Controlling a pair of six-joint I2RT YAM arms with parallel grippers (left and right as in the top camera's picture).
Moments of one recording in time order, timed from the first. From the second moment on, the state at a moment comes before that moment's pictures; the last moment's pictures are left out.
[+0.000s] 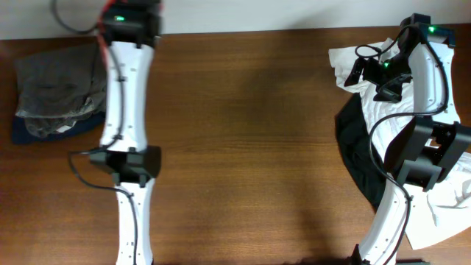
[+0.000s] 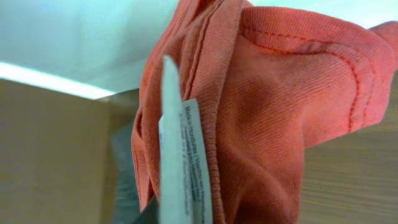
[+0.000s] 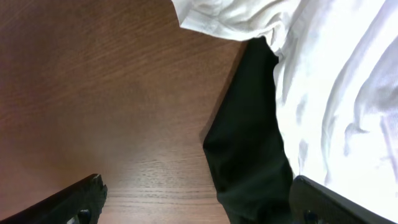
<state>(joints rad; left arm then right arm) -0.13 2.51 3.03 -1.37 -0.56 0.26 -0.27 2.35 2.26 -1.42 -0.31 0.10</state>
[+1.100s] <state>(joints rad) 0.44 2.51 2.91 -0.99 -0.01 1.05 -0.10 2.35 2.26 -1.46 -0.31 0.10</state>
